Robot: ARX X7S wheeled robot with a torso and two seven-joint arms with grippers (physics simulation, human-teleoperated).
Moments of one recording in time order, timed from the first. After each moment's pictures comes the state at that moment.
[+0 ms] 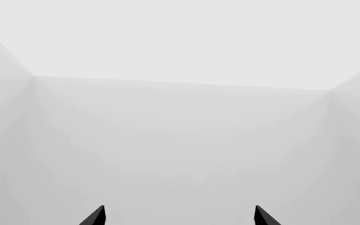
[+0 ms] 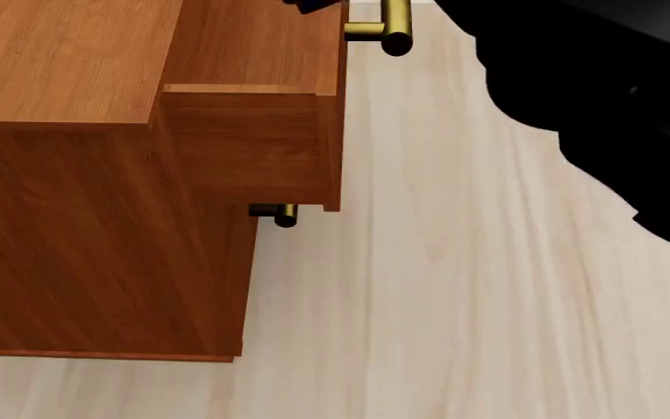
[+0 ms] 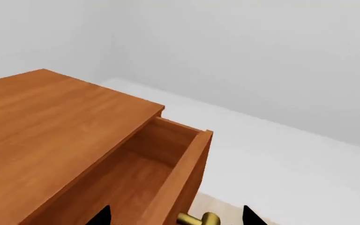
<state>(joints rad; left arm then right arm) -1.01 -0.64 0.20 0.91 -0.87 -0.57 -0.72 1.67 0.51 -0.87 0.19 1.18 0.75 0.29</state>
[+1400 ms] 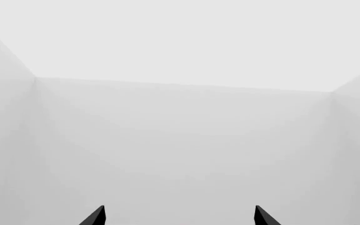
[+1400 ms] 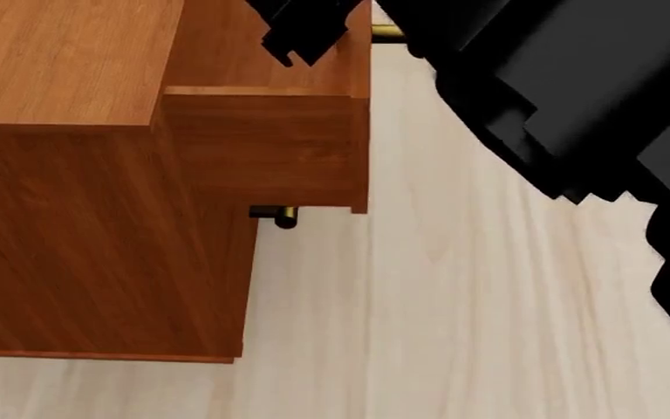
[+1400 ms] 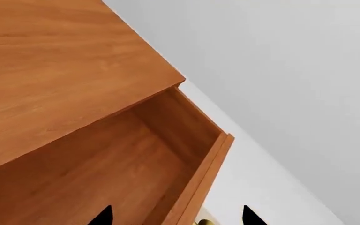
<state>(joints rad) -1.02 -0.65 0.21 0.91 -0.89 -0.56 -0.74 1.84 0.42 -1.17 0.23 0.90 0.87 0.11</state>
